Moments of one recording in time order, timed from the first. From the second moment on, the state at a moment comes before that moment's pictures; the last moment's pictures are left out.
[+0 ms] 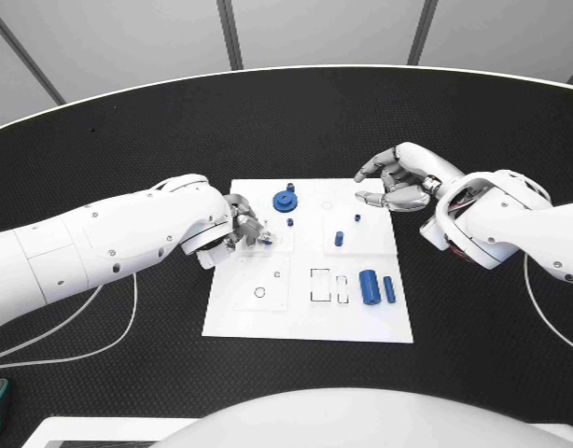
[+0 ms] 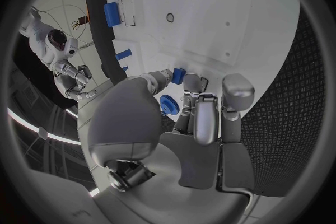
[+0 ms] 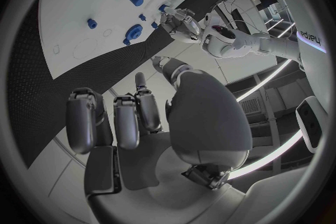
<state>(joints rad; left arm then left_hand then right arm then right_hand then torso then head) 1.24 -0.57 -0.12 1.33 -0.87 -0.03 -0.69 1.15 -0.23 0.64 0.29 0.05 0.69 0.09 0.89 0.54 1.03 0.01 1.14 0.62 1.47 -0.06 1.49 1.31 0.12 1.37 0.03 1.22 0.93 1.25 -0.98 -0.10 1.65 -1.11 -0.48 -0.04 1.26 -0.23 0.47 0.13 0.38 0.89 0.15 0.29 0.32 1.42 0.07 1.38 1.31 1.47 -0.01 1.52 1.31 0.03 1.46 0.09 1.43 1.31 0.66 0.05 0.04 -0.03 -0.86</state>
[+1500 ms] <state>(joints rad) 1.24 -0.59 -0.12 1.34 -0.76 0.00 -0.65 1.24 -0.18 0.93 0.14 0.09 0.66 0.11 0.94 0.49 1.02 0.02 1.14 0.57 1.47 -0.05 1.49 1.31 0.12 1.36 0.04 1.22 0.95 1.25 -0.98 -0.10 1.65 -1.11 -0.47 -0.04 1.26 -0.23 0.48 0.13 0.38 0.89 0.15 0.29 0.31 1.42 0.07 1.38 1.31 1.47 -0.01 1.52 1.31 0.03 1.46 0.09 1.43 1.31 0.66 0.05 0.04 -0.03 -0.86</state>
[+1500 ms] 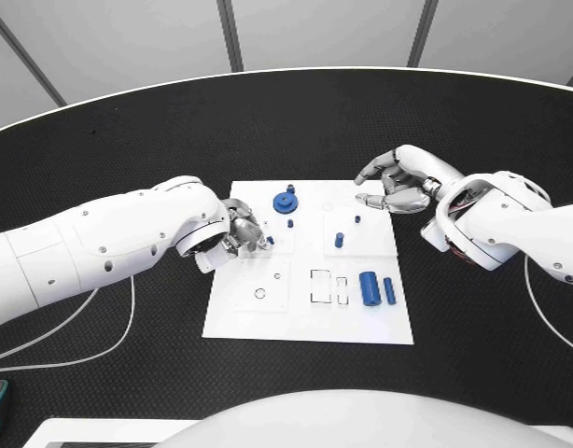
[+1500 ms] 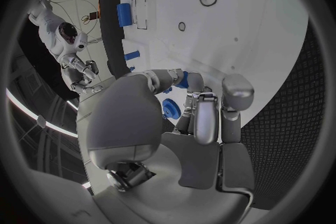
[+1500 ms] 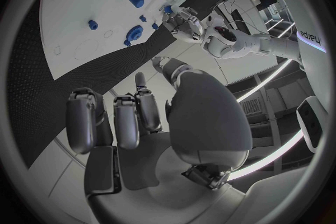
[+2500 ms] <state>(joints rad) 1.29 -0.67 -0.12 1.35 -0.55 0.25 -0.59 1.14 -0.13 0.99 0.14 0.05 0.65 0.11 0.95 0.47 1.02 0.02 1.14 0.53 1.47 -0.05 1.49 1.31 0.12 1.34 0.06 1.21 0.91 1.25 -0.91 -0.10 1.72 -1.29 -0.38 0.00 1.32 -0.19 0.58 0.06 0.39 0.86 0.16 0.24 0.28 1.42 0.07 1.39 1.31 1.47 -0.01 1.52 1.31 0.03 1.46 0.09 1.43 1.31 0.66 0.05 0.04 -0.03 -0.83</state>
